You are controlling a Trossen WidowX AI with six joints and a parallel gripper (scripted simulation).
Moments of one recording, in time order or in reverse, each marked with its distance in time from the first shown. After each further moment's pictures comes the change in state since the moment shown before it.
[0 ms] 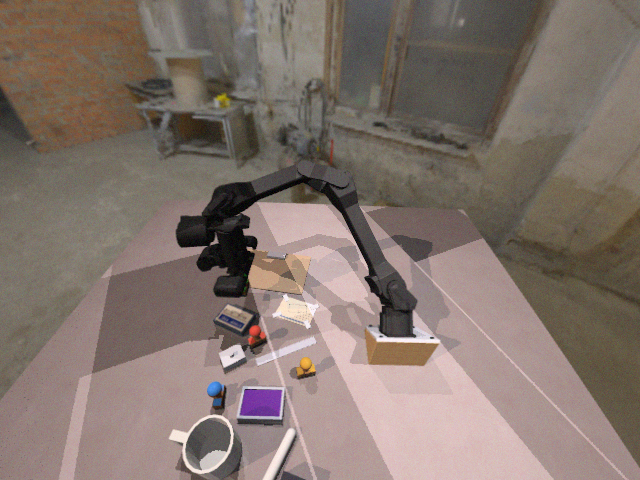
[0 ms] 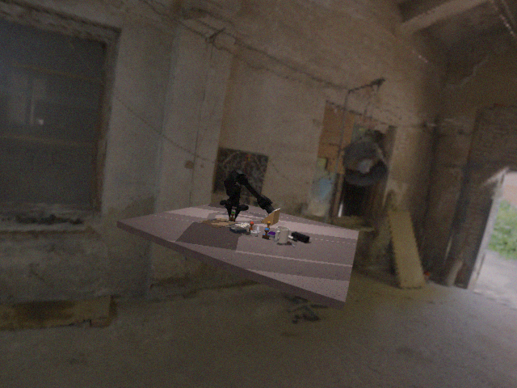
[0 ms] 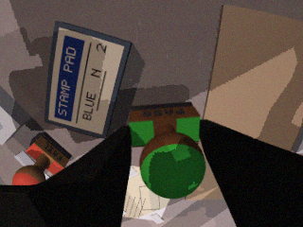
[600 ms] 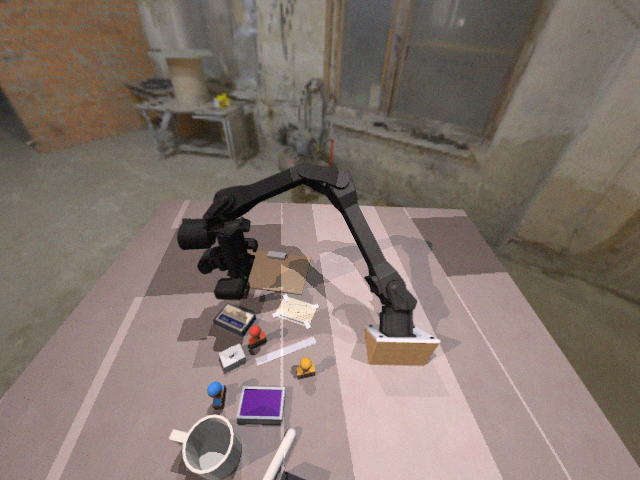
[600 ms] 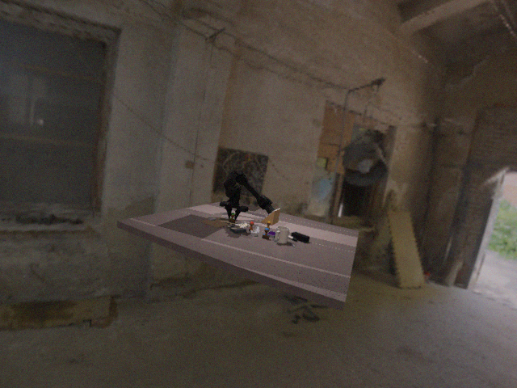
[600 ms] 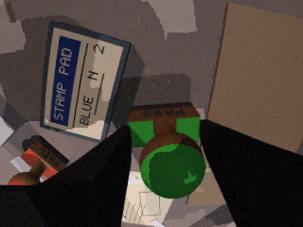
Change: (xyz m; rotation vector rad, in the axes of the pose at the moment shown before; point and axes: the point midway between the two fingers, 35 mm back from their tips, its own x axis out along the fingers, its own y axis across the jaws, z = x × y) arm 0.009 0.000 0.000 0.000 0.000 0.000
